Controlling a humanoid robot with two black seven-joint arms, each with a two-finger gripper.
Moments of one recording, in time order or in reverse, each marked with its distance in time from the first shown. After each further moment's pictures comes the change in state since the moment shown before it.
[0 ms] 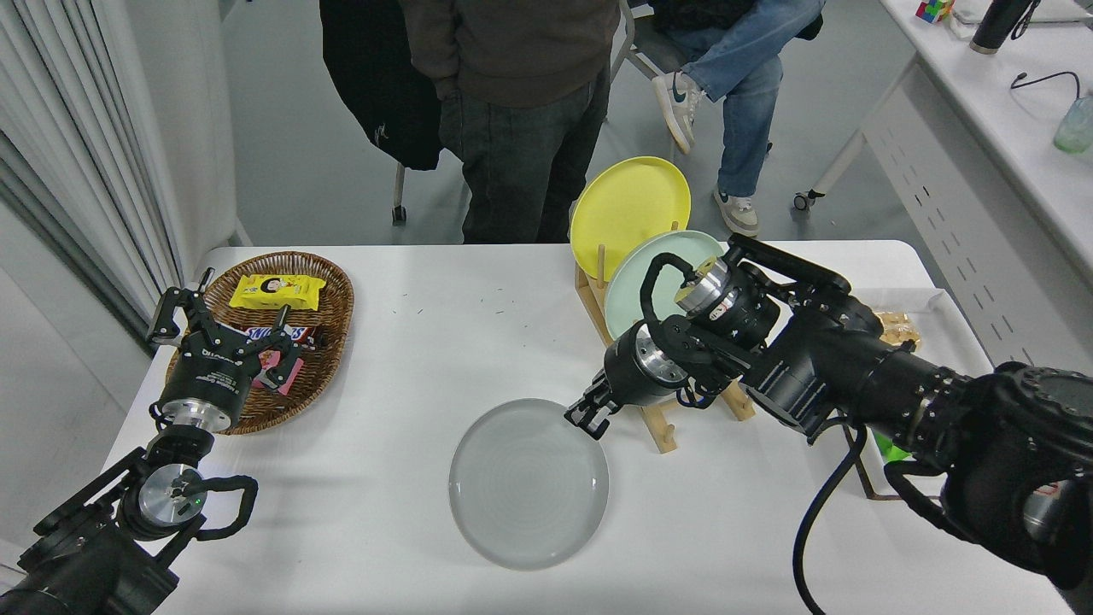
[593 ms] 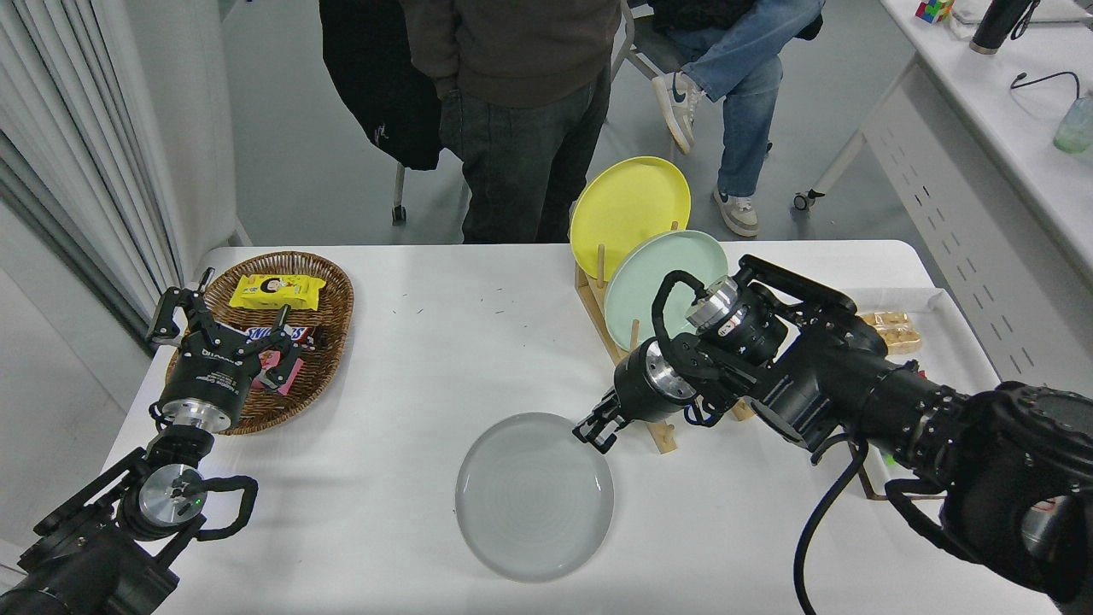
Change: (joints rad) left arm 0.000 0.000 0.000 0.000 0.000 0.000 0.000; right arm -0.038 0.000 0.027 -0.050 0.007 -0.001 0.001
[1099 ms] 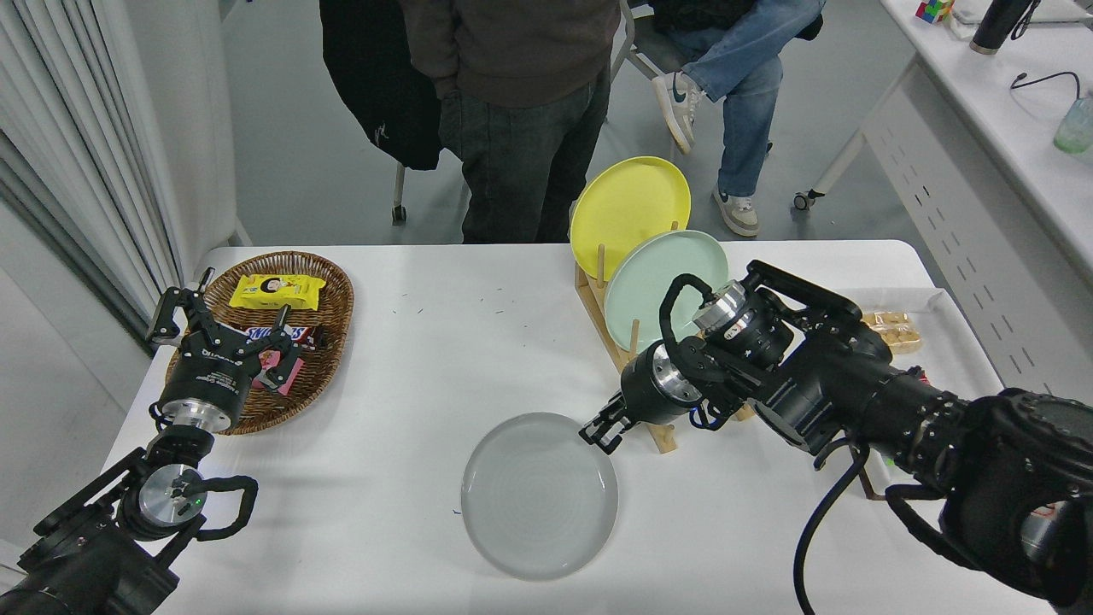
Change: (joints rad) left arm 0.000 0.000 0.000 0.000 0.000 0.000 0.000; right arm -0.007 0.000 0.007 -0.006 -0.005 0.000 0.002
